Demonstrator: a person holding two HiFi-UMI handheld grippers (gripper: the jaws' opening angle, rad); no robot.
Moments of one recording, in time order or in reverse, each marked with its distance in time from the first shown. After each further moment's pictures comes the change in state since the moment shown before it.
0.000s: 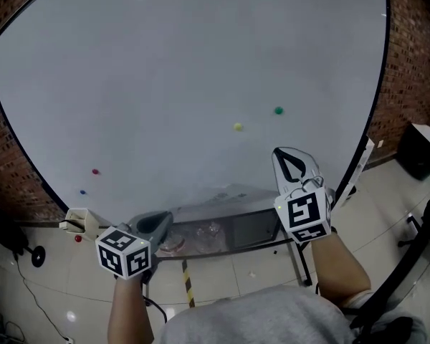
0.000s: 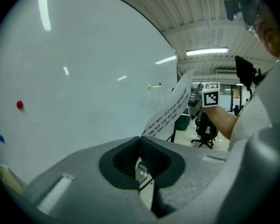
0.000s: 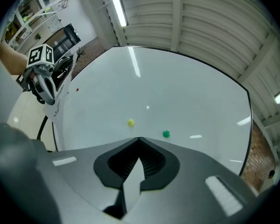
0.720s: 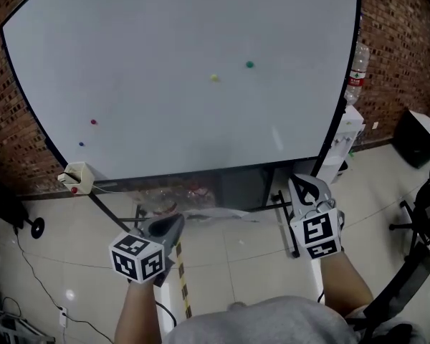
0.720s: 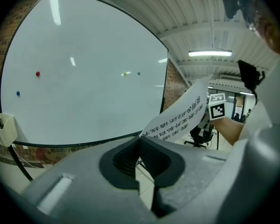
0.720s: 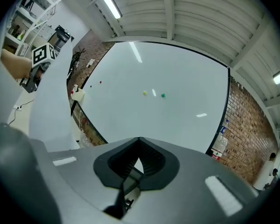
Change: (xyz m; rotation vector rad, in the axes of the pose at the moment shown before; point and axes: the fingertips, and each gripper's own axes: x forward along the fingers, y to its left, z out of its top) left arm -0.039 -0.166 -0.084 -0.108 0.033 0.012; right arm -0.199 0.030 -0.111 0.112 0.207 0.109
